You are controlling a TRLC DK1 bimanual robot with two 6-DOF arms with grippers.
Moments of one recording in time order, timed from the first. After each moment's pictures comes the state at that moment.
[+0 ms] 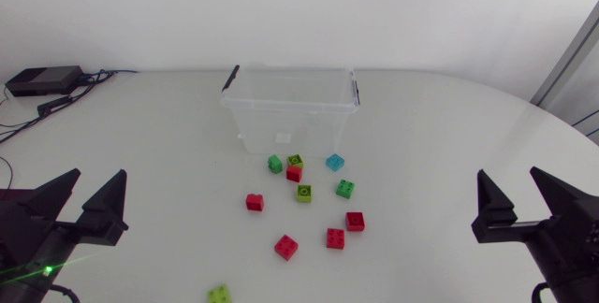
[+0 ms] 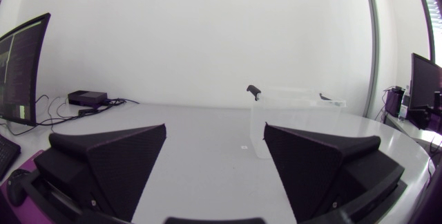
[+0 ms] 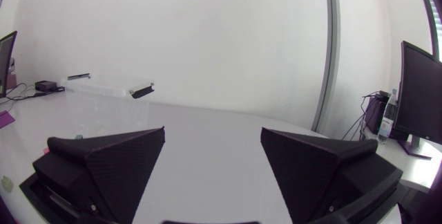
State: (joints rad) left arm -0.01 0.06 0.04 -0.01 0.06 -0.05; right arm -0.02 0.06 0.03 0.00 0.01 -0.09
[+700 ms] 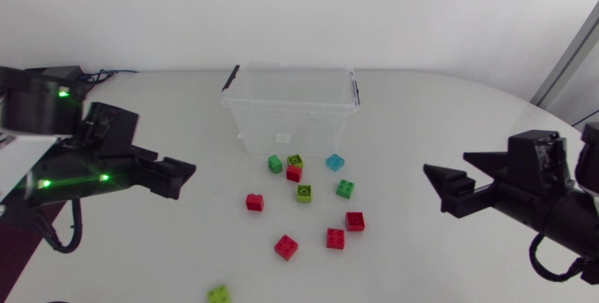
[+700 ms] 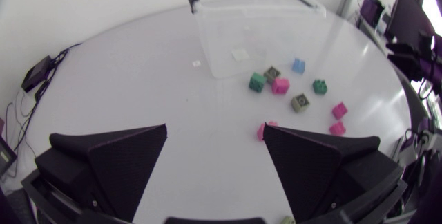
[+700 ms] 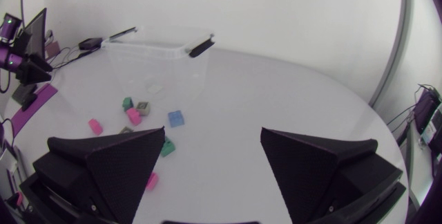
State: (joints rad) left arm -0.27 1.05 0.68 -0.40 0.06 0.09; right arm 0.11 0.73 0.40 -0.14 -0.18 -0.09
